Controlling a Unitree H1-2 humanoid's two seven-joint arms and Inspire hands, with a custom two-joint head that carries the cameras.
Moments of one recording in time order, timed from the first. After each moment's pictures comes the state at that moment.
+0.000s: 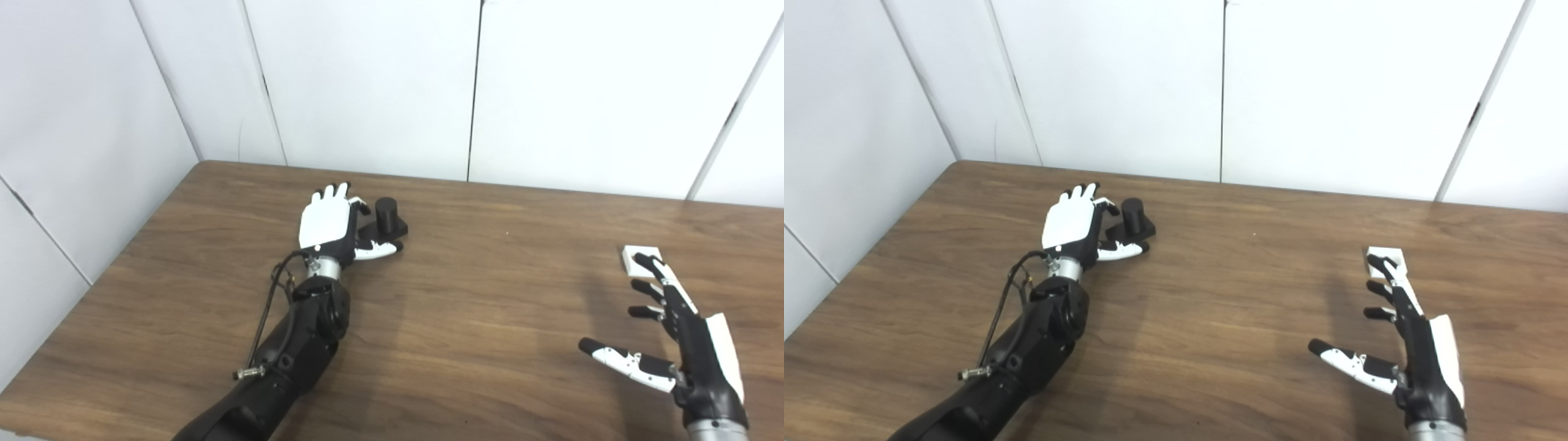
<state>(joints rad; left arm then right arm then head) -0.53 0.25 -0.26 0.59 0.80 0.30 0.34 0.02 -0.10 0.06 -0.33 -0.41 0.11 -0.03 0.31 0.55</state>
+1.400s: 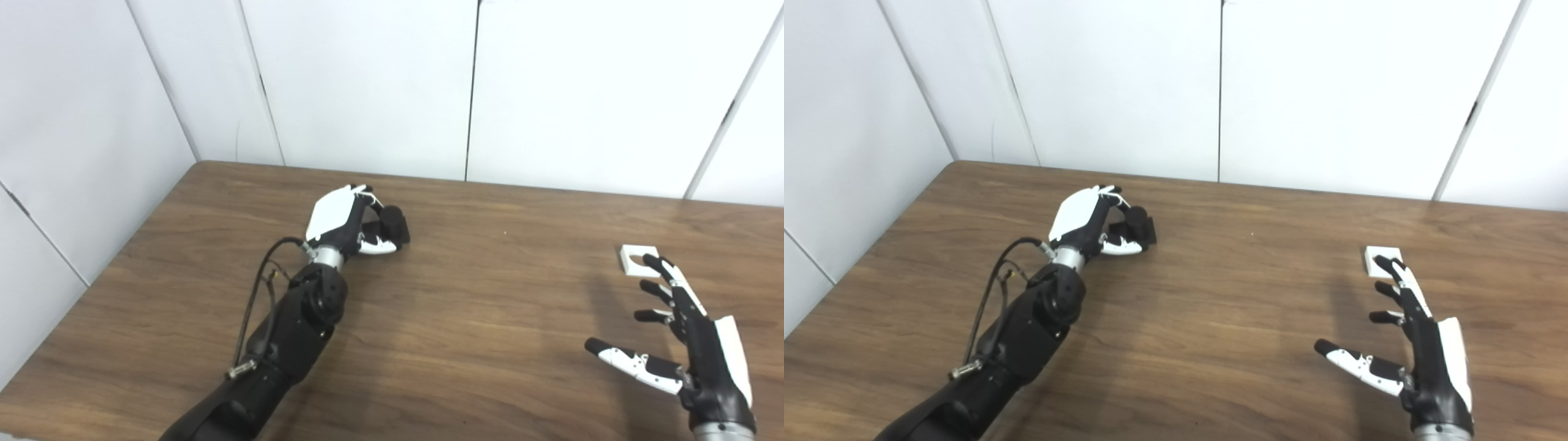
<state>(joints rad) -0.51 0.29 -0.24 0.45 0.55 0.19 0.14 0.03 -0.10 0.05 -0.33 -0.42 0.12 -0.04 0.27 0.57</state>
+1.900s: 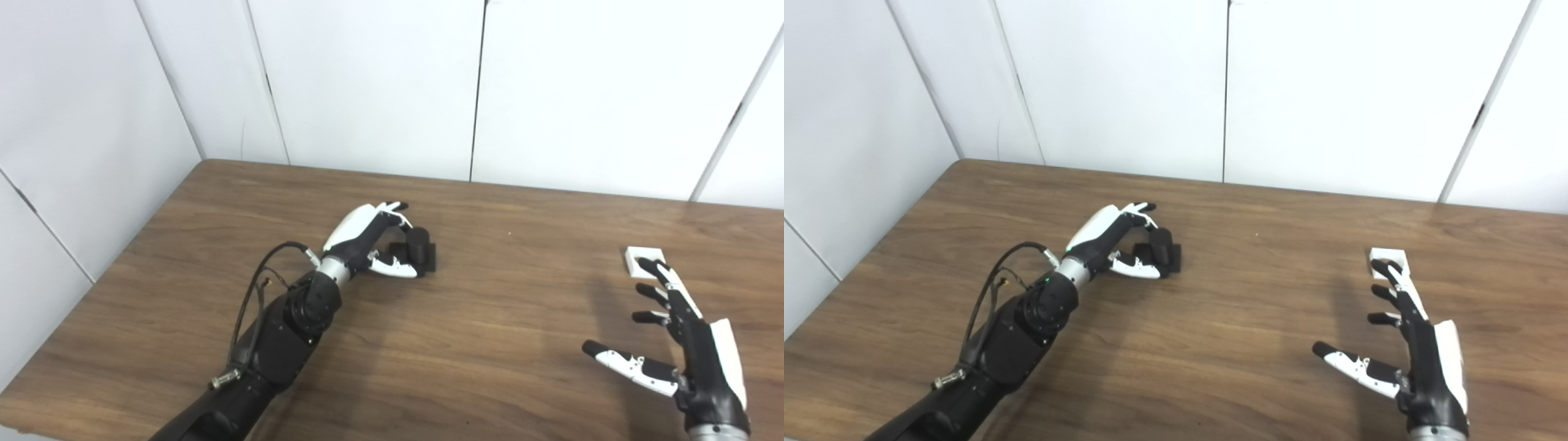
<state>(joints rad) -0.48 0.33 -0.28 0.42 0.42 -0.06 -0.05 0.03 -0.10 0.05 -0.29 -0.42 0.07 -0.07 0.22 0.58</state>
